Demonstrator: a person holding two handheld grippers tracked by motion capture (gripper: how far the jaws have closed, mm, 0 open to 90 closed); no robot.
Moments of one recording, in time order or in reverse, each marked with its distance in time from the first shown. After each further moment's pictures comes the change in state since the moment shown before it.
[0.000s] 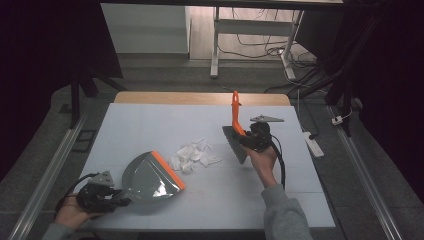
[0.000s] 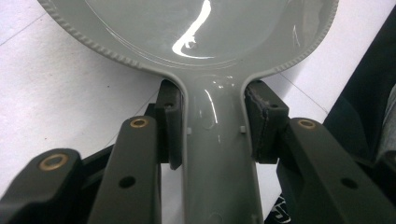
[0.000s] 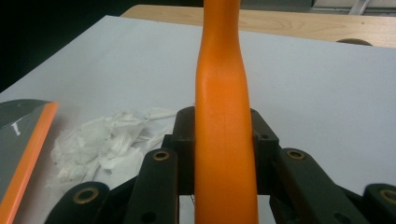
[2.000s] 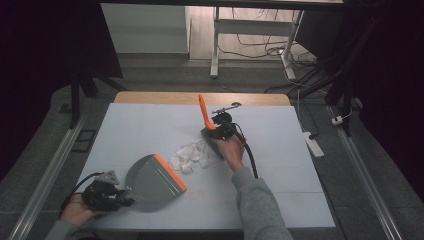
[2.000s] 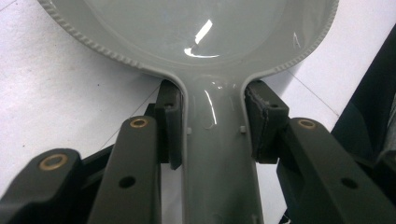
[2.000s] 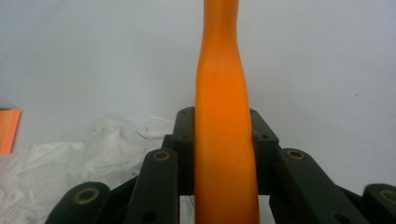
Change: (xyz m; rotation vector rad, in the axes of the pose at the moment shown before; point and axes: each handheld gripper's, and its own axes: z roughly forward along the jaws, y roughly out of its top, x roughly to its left) left arm 0.007 0.004 0.015 0.035 -0.030 -0.021; right arm 0.041 0.025 0.107 0.270 -0.074 -0.047
